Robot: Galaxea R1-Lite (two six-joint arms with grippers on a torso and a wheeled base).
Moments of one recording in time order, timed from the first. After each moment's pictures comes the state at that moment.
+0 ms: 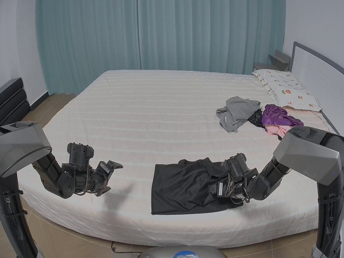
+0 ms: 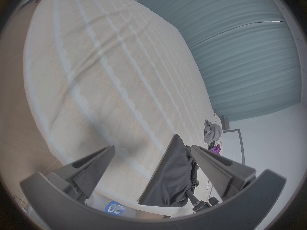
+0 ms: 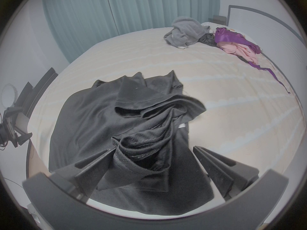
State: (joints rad) left arm -0.16 2.15 -0.70 -0.73 -0.20 -1.10; right arm 0.50 2.35 -0.98 -0.44 -0.25 0.49
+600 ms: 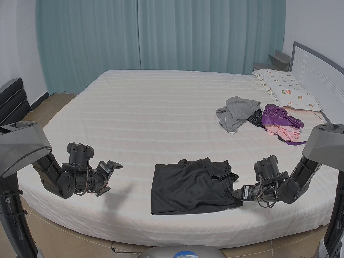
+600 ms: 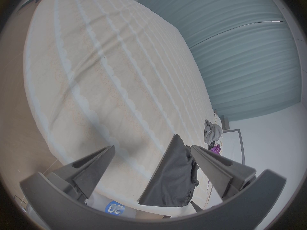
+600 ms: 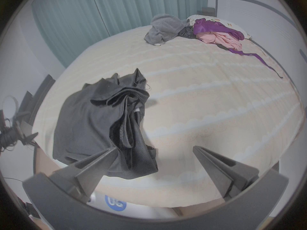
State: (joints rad) left arm -0.16 2.15 -0.70 -0.73 -0.20 -1.10; right arm 0.35 2.19 -0.65 -0.59 -0.13 0.45
